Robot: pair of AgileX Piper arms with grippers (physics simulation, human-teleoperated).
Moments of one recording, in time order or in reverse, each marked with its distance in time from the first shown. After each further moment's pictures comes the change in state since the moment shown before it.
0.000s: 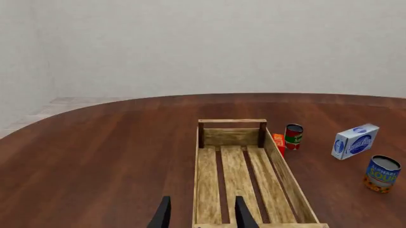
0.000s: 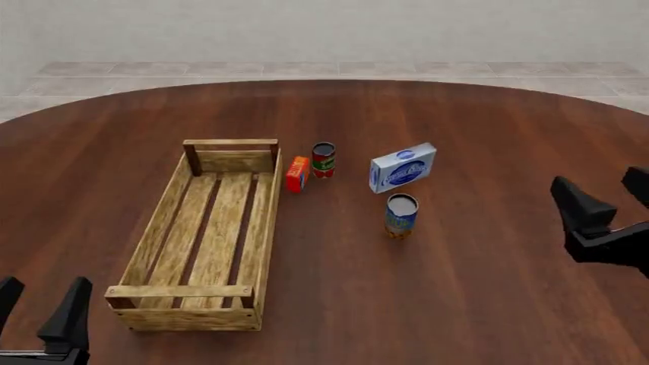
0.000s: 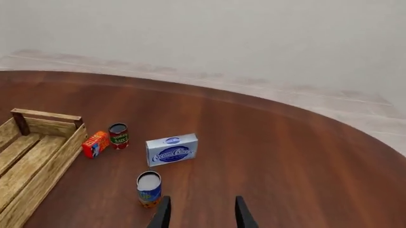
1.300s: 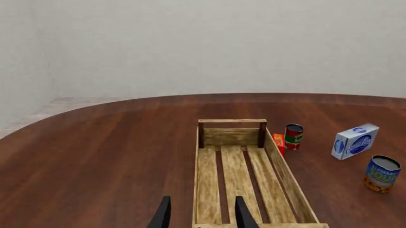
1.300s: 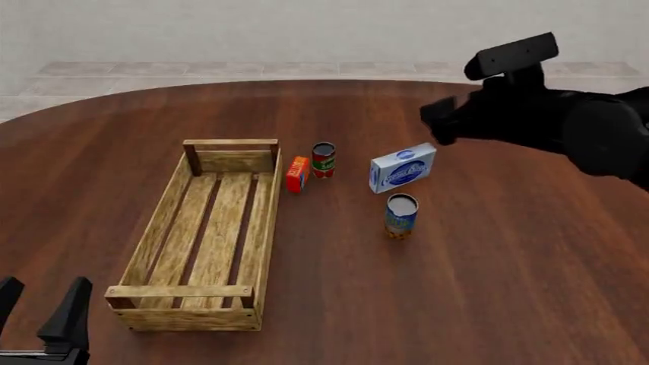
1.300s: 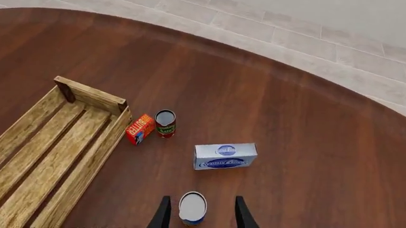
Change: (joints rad) left arm 0.000 0.000 0.000 0.000 0.000; right arm 0.234 0.775 -0.649 0.212 0.000
